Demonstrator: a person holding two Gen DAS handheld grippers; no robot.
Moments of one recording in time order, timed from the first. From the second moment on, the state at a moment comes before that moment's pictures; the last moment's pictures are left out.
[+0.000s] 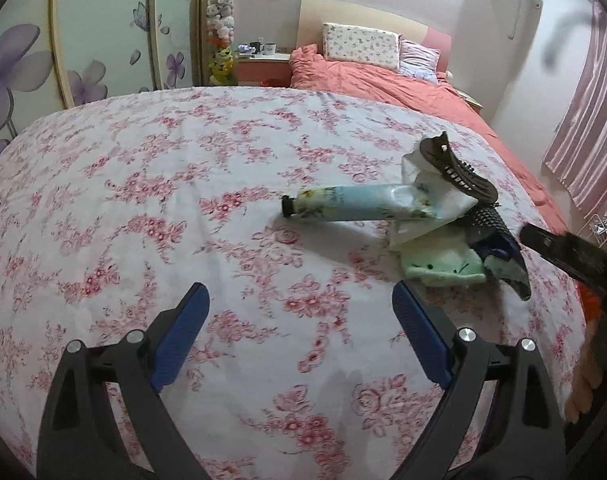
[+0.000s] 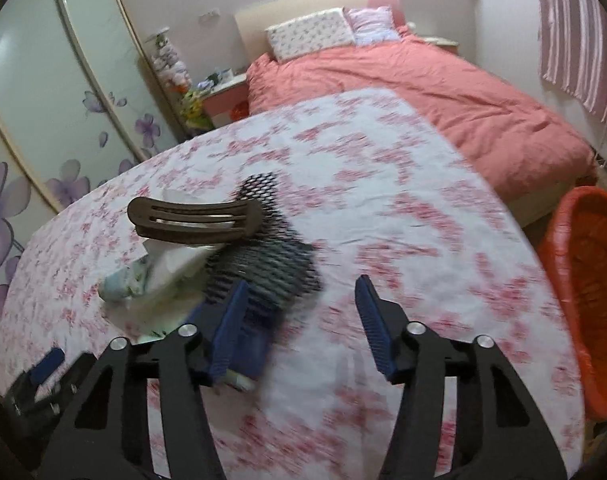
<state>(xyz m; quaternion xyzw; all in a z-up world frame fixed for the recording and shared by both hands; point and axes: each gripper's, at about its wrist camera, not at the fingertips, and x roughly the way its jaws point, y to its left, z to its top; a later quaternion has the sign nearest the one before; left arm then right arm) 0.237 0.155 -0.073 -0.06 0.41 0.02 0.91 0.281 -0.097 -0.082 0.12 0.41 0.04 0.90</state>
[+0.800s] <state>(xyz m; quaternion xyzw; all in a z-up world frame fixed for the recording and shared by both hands) 0.241 0.145 -0.079 -0.07 0.42 0.00 0.90 0.302 -0.079 -0.089 0.11 0.42 0.07 0.90</state>
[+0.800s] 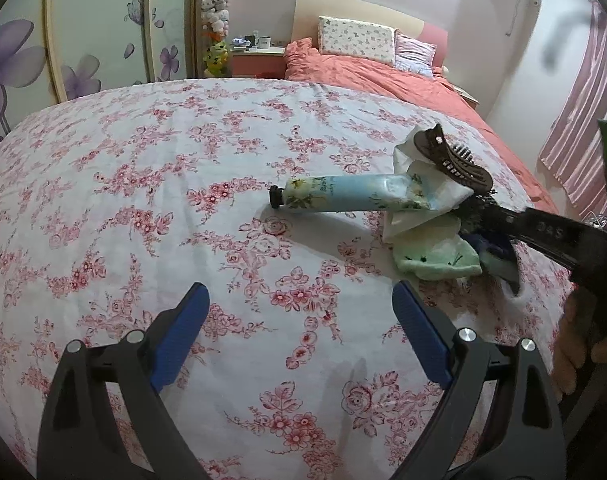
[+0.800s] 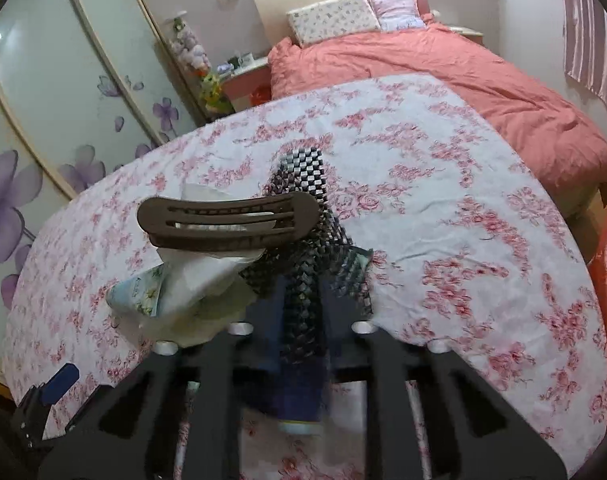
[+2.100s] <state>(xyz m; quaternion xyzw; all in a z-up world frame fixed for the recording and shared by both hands) 0.250 0.129 -0.080 -0.08 0.42 -0.01 0.90 0.244 -0.175 -0.090 0.11 0.39 -0.03 0.91</state>
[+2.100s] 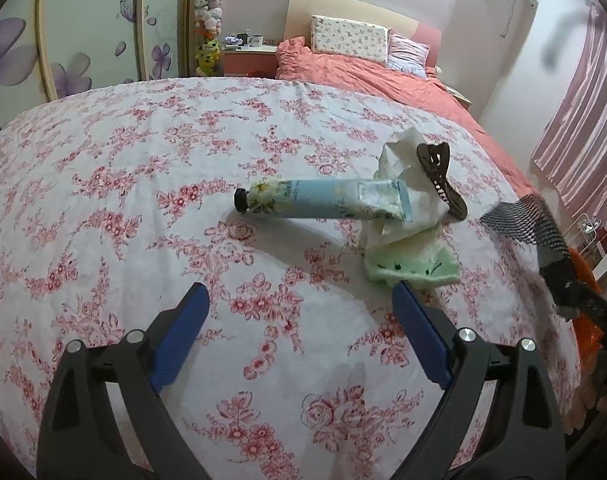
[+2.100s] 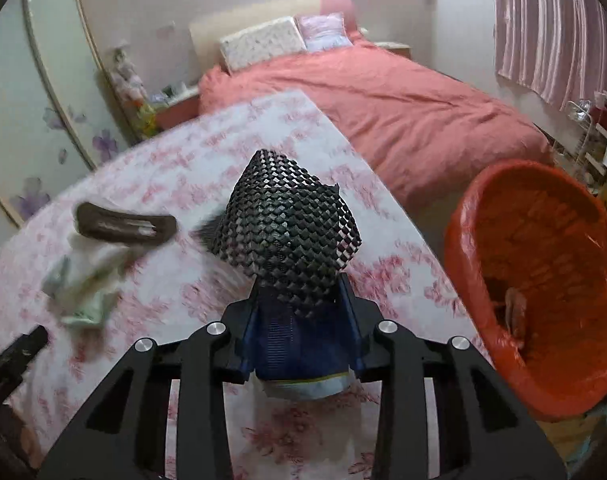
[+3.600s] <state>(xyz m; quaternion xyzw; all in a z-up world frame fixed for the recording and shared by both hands) 0.250 0.130 -0.083 -0.09 0.43 -0.02 0.90 0.307 -0.123 -0.095 0.05 0.43 0.00 0.90</state>
